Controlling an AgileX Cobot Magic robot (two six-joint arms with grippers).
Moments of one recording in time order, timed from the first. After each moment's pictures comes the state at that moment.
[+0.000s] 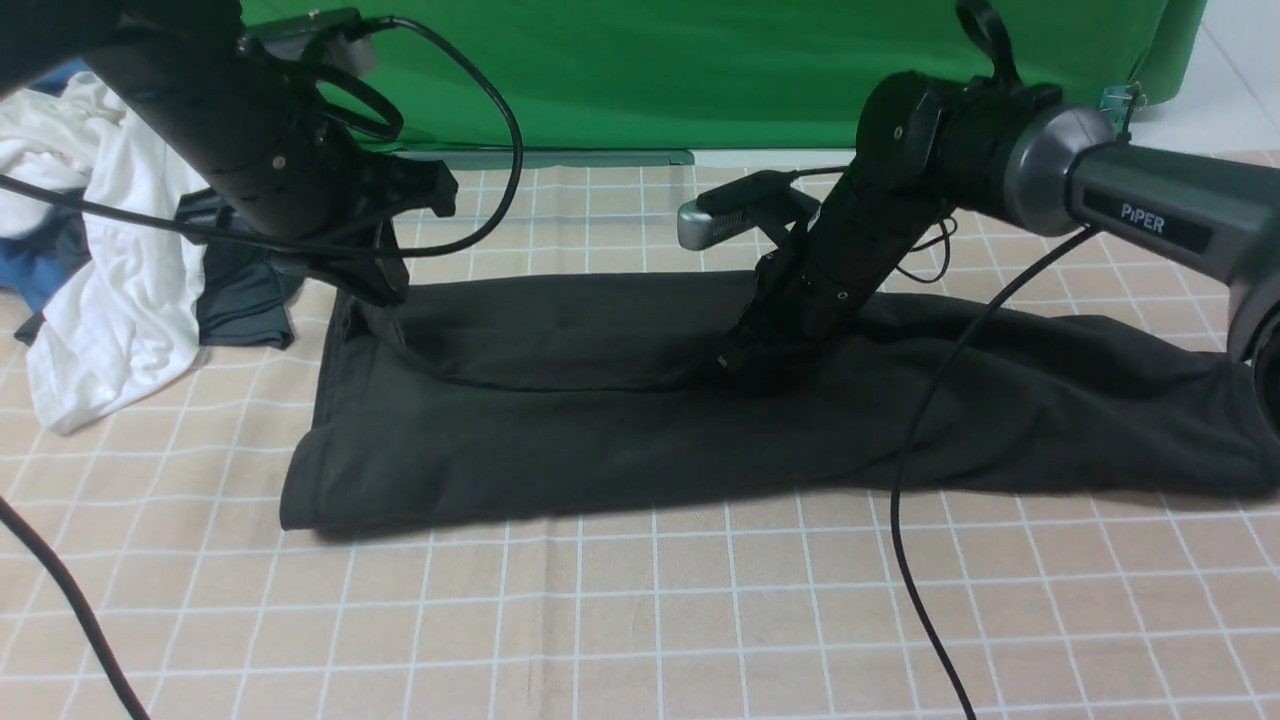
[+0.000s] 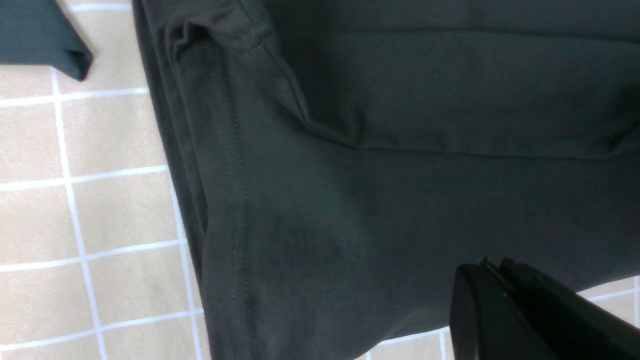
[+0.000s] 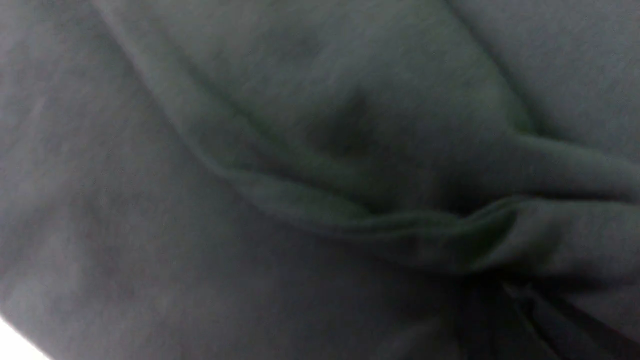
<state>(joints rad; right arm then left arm) 0.38 2.29 -1.84 0.39 0.93 -0.47 -0.18 1.75 -1.51 -0.22 1.10 0.00</state>
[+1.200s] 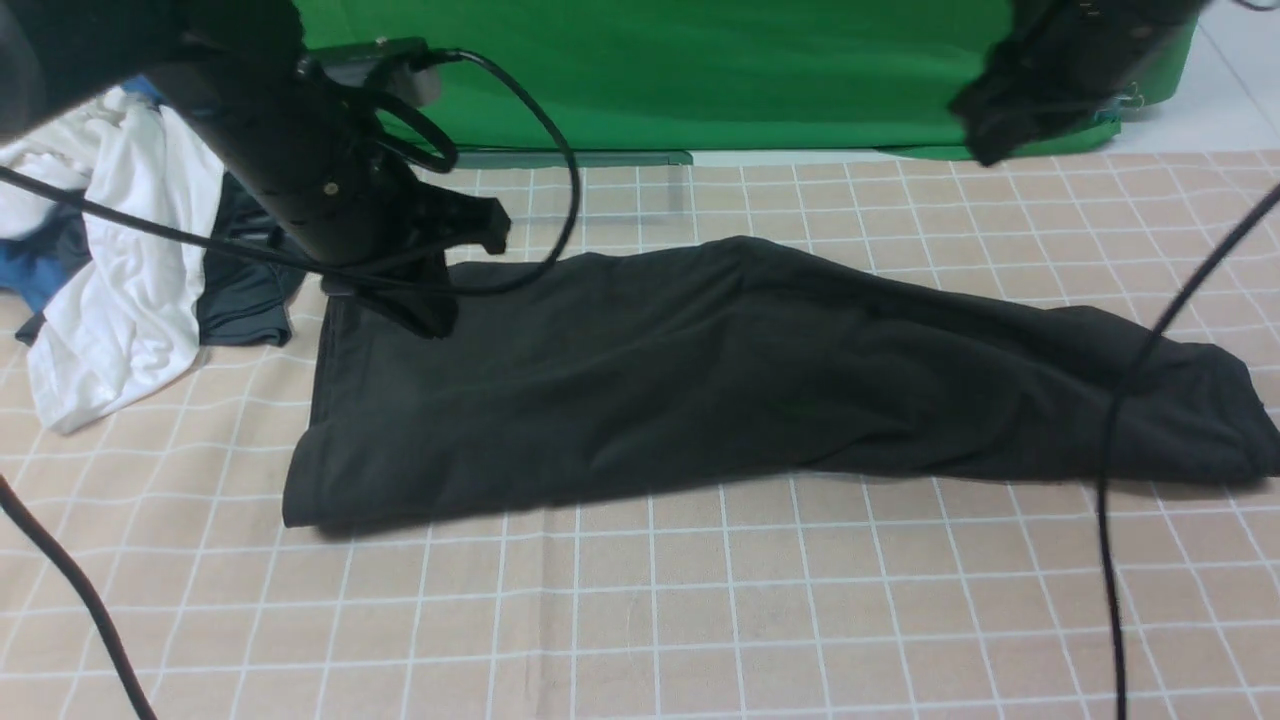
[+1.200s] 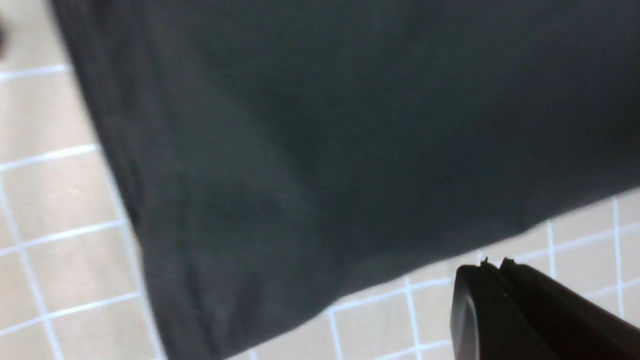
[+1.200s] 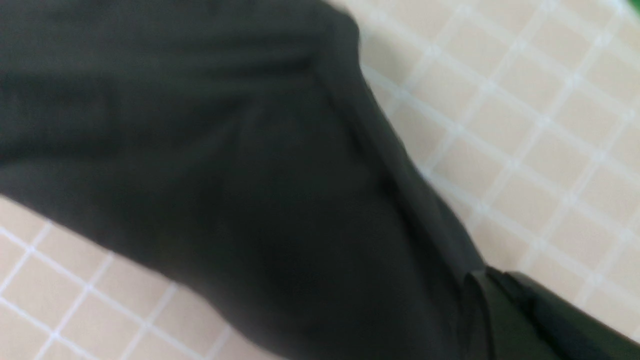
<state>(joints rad) 0.18 1.89 -1.88 0.15 1.18 -0.36 -0.27 1.75 -1.50 -0.22 1.13 0.02</state>
